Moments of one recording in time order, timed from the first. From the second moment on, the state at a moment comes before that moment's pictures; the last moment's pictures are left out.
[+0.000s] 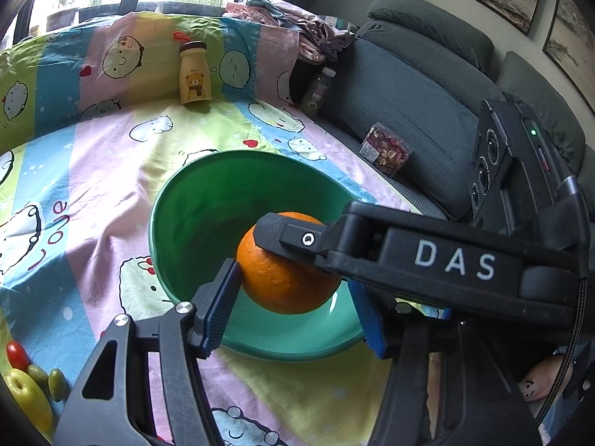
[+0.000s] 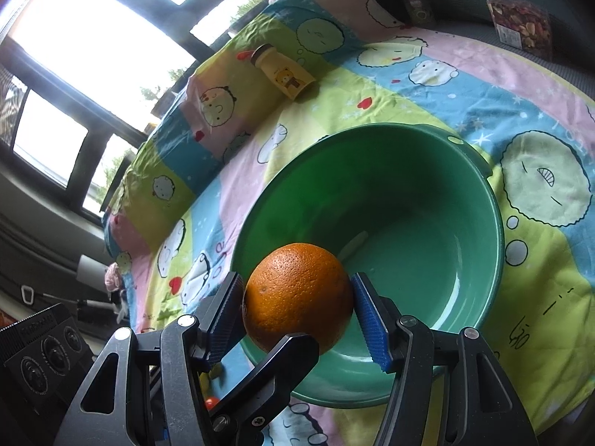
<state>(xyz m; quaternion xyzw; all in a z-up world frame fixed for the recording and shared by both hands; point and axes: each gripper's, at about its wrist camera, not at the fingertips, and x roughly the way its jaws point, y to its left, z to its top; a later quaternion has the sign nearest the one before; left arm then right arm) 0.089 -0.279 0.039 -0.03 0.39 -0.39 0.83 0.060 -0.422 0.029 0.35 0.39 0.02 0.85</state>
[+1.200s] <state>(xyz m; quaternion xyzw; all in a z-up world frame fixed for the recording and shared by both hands) 0.059 -0.144 0.039 -0.06 0.42 -0.21 0.88 0.093 -0.400 0.018 0.20 0.35 -0.16 0.90</state>
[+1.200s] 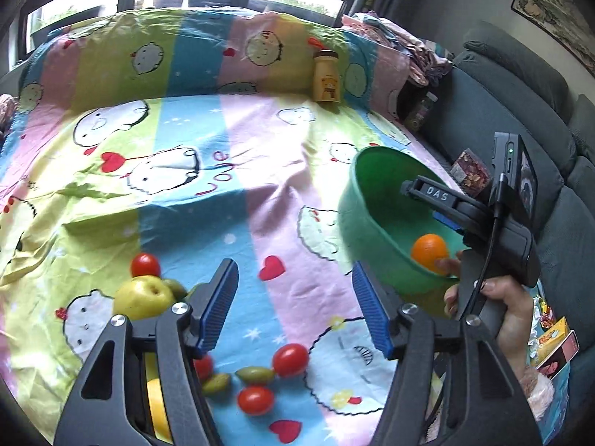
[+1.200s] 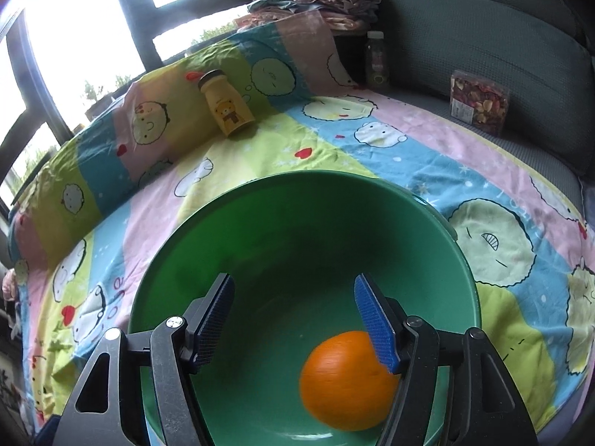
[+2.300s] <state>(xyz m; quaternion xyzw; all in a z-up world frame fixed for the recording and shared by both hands) 0.045 -0.018 0.008 -0.19 0.42 -0.12 0.88 0.089 -0.375 0.019 0.06 0.36 -0.26 0.89</state>
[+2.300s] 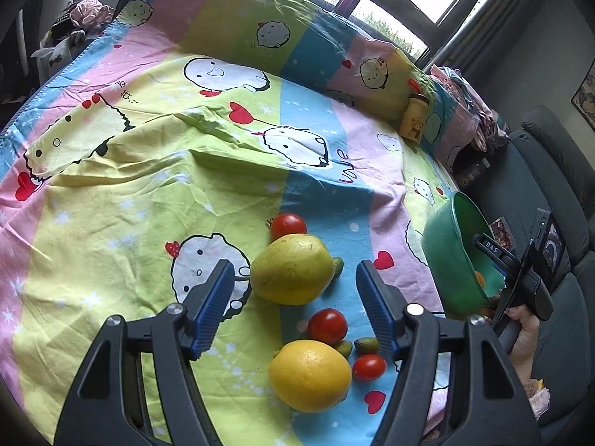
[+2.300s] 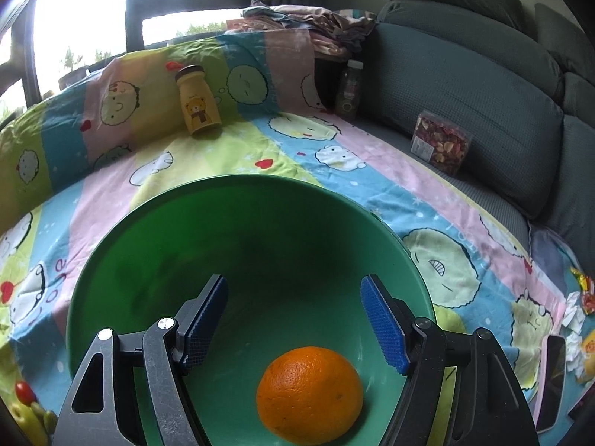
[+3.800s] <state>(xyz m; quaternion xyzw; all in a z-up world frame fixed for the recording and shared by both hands) 0.072 -0.023 -0.022 -0.20 0.47 -0.11 0.86 0.119 -0.172 0.001 0.15 0.52 0.24 0.81</state>
